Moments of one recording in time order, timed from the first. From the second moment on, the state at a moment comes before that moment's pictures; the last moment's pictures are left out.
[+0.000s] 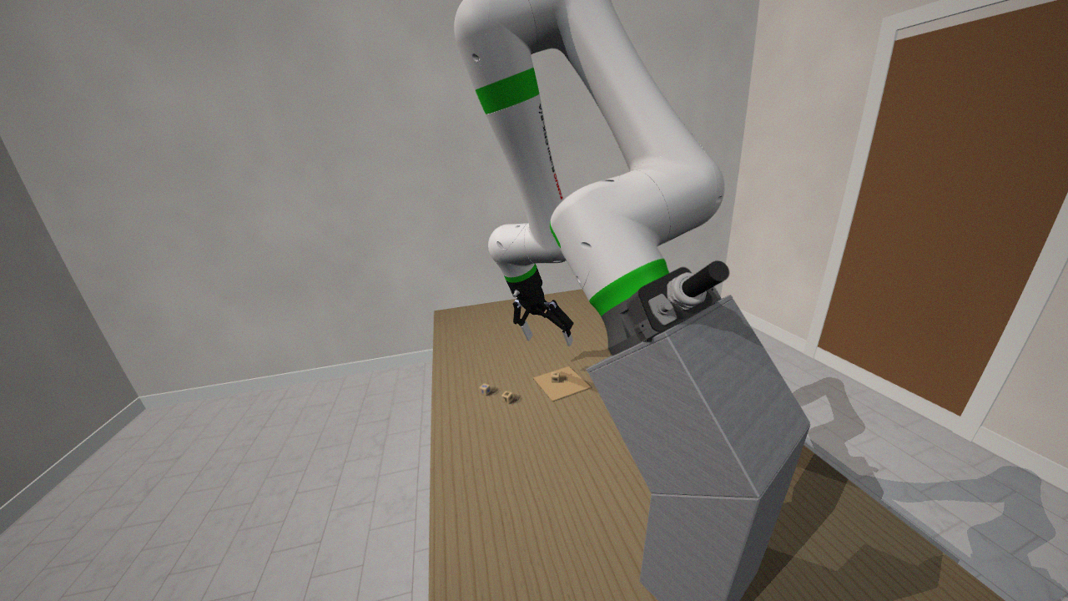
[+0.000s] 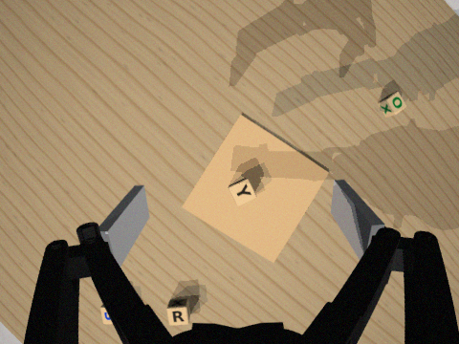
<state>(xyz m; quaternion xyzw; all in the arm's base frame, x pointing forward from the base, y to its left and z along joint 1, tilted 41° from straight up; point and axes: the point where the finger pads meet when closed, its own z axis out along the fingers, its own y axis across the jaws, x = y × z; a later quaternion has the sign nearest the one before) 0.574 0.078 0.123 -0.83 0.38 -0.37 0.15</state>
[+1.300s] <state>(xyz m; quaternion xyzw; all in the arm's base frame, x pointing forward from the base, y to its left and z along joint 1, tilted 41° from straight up) 0.565 0.073 0.119 -0.83 0.39 -0.38 0.15</state>
